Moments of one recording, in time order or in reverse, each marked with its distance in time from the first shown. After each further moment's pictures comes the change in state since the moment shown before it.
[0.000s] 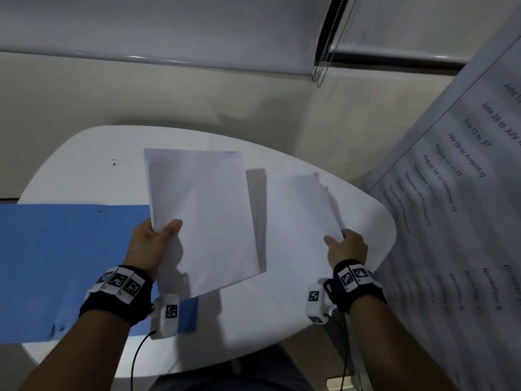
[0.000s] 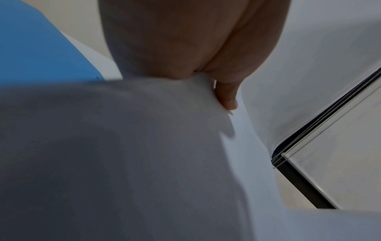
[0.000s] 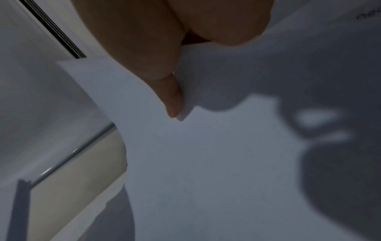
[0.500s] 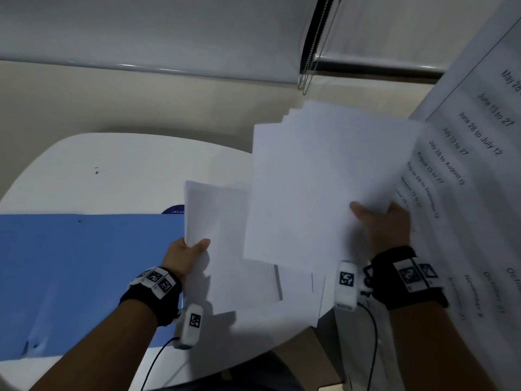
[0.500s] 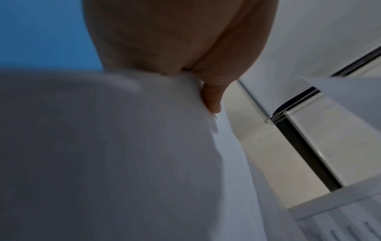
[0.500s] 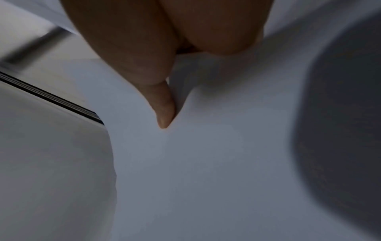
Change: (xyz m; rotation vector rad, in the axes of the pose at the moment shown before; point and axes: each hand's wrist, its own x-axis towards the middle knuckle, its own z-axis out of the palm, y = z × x) left_hand 0.011 -0.036 0.077 0.169 -0.120 -0.255; right_hand 0.018 -0.051 -0.109 0.597 0.090 -0.231
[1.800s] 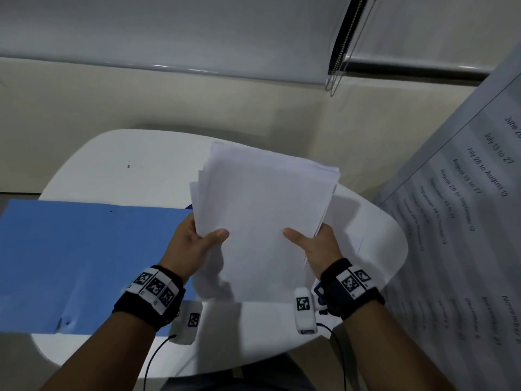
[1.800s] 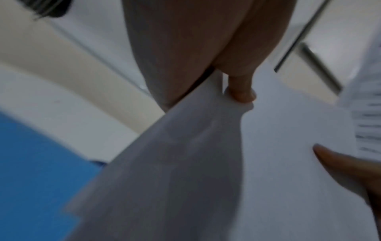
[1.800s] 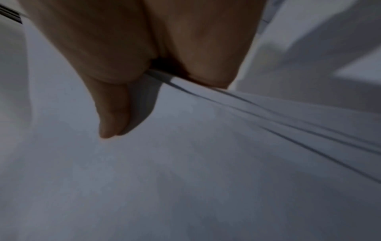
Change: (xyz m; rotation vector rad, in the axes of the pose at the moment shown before) left_hand -0.060 0.046 -0.023 -0.072 -0.113 0.488; right_hand -0.066 0.034 0.099 0.226 -0.594 0.226
